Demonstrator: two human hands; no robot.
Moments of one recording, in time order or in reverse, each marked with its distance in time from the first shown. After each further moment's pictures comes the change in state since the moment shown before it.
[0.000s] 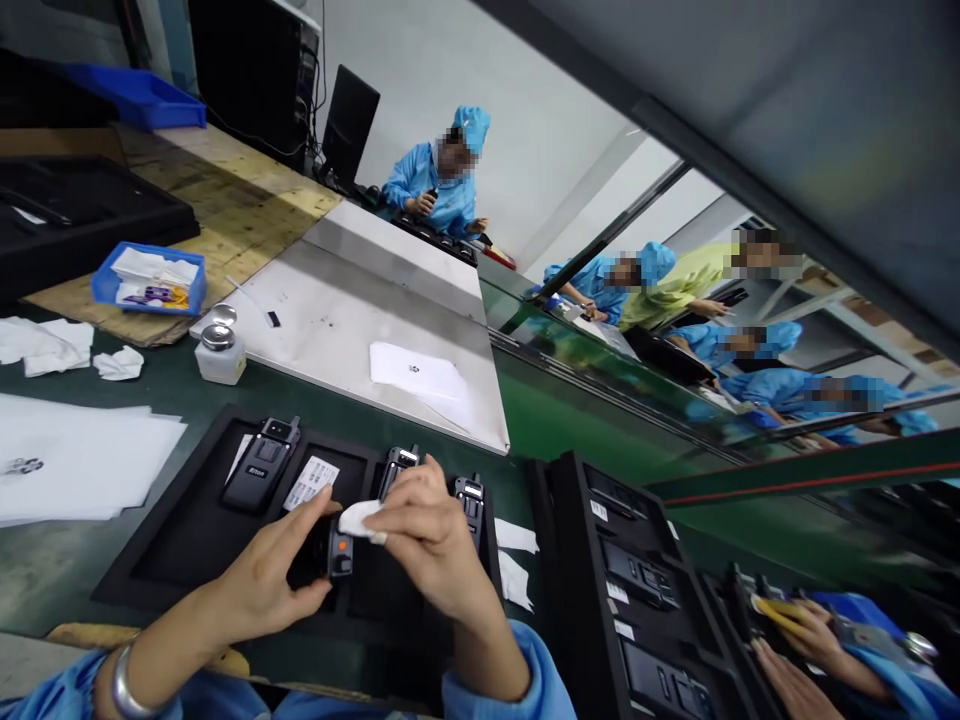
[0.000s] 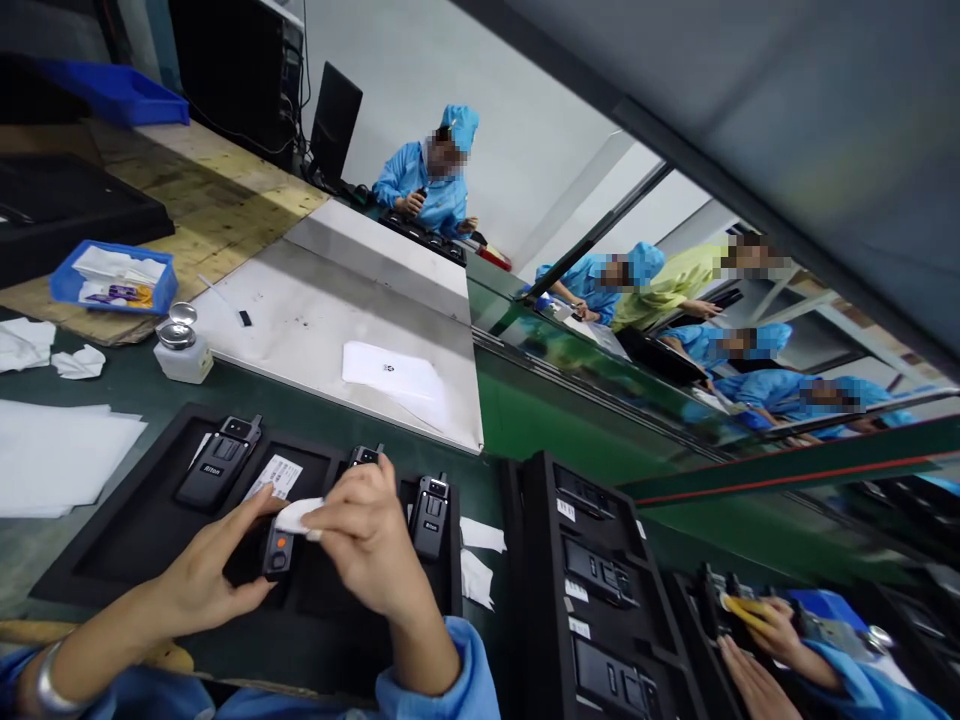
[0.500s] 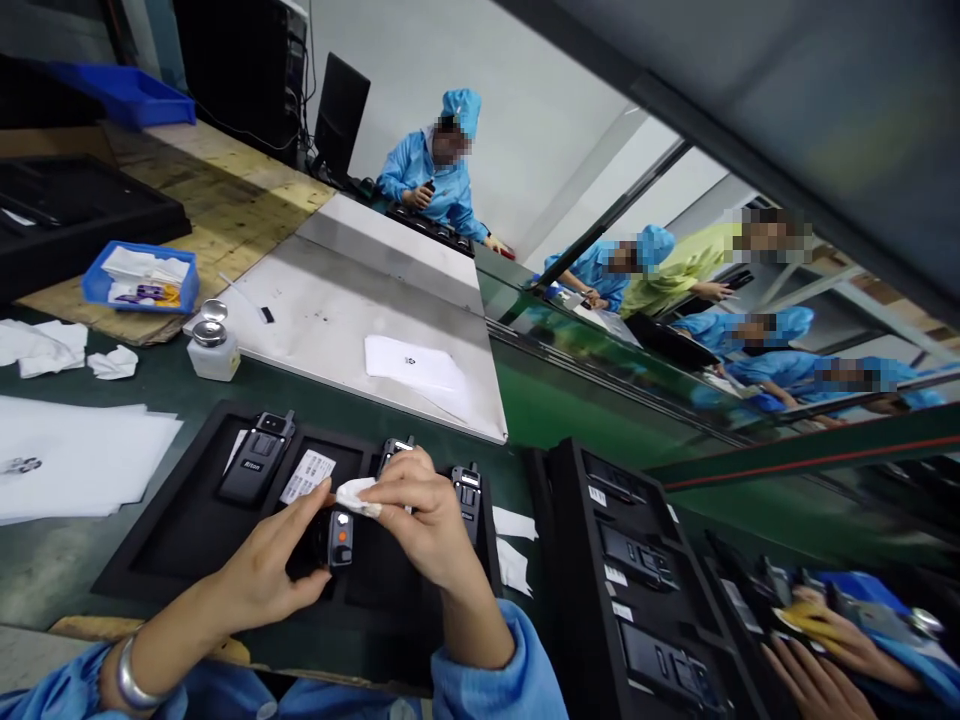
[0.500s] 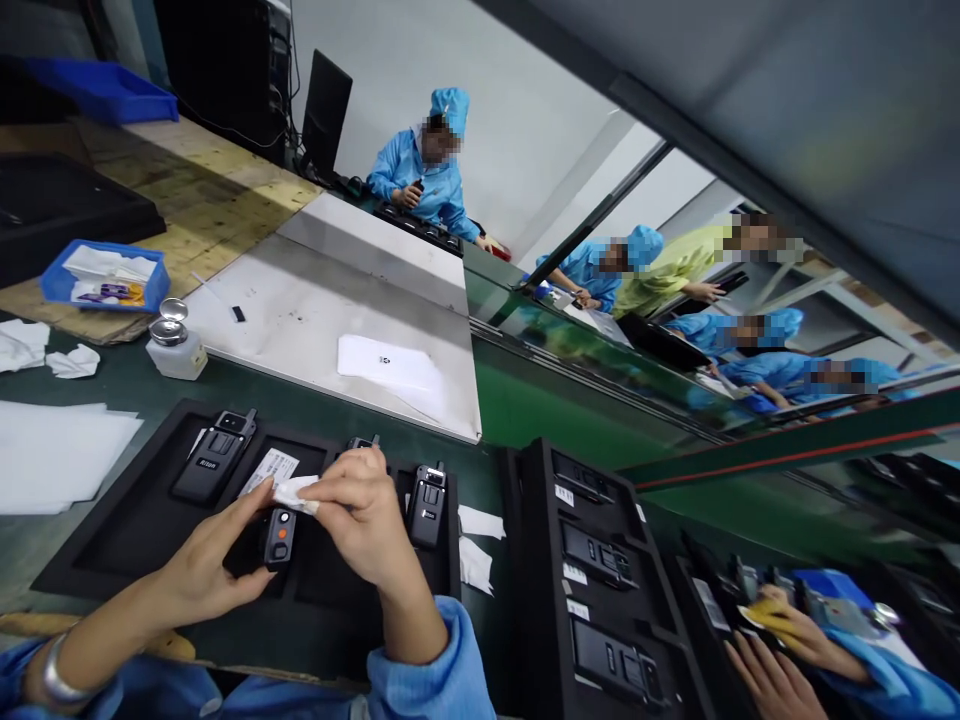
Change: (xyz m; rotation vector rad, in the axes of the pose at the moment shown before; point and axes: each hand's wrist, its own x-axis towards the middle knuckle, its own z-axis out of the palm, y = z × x) left_hand 0.001 0.001 0.002 0.038 -0.006 0.004; right_hand -0.003 0.010 0.006 0.180 0.125 0.006
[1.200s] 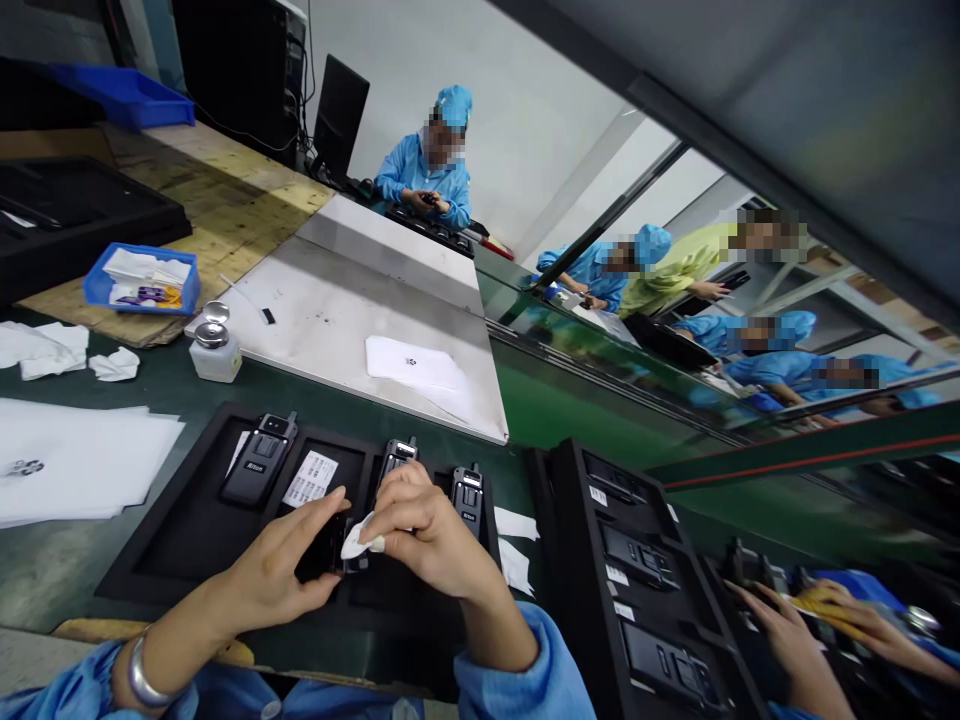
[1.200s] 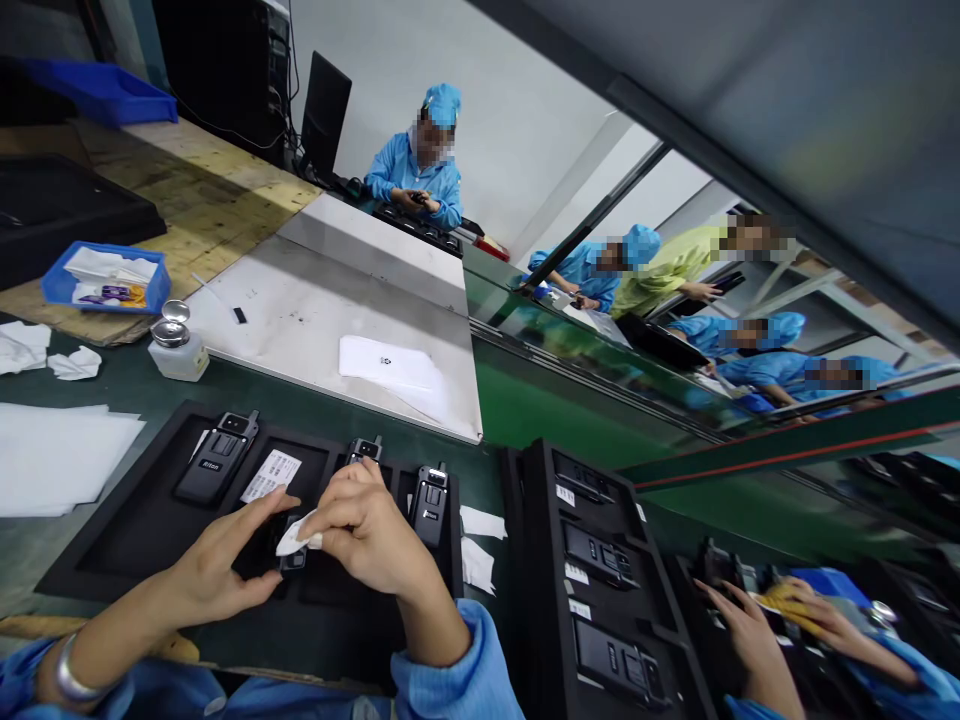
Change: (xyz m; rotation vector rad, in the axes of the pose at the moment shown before) left_hand 0.006 0.001 0.000 -0.007 0.017 0.091; right_hand -0.002 0.000 -0.017 -0.039 -0.326 0.000
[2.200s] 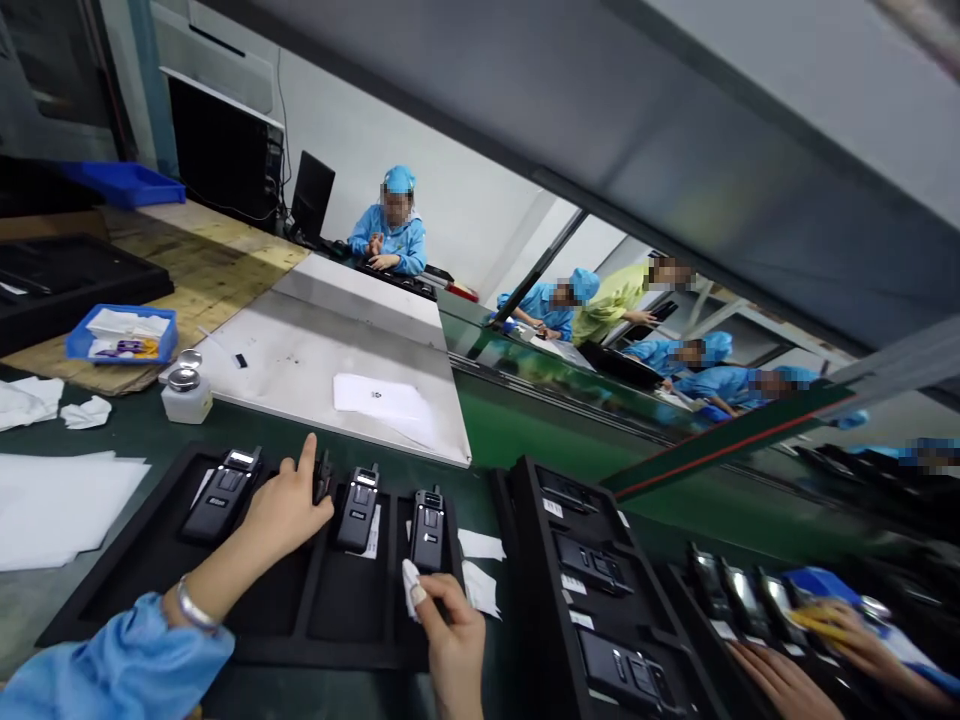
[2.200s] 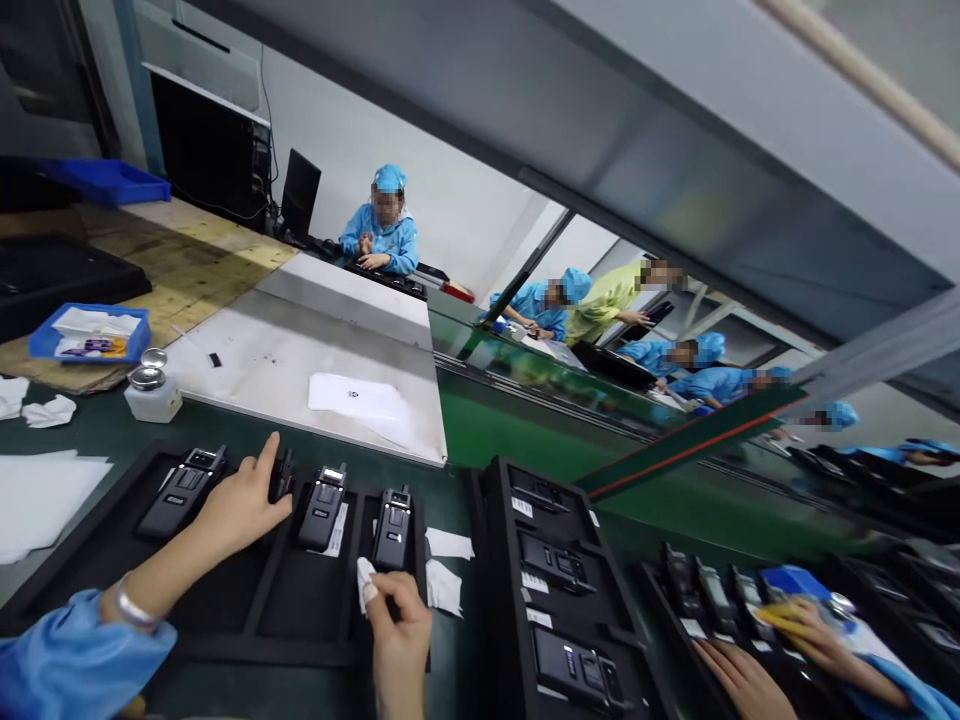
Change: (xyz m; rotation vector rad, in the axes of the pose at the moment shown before) left_hand 0.102 0.004 0.018 0.614 -0.288 -0.696; right_hand -0.132 0.065 0.058 0.187 0.939 0.373
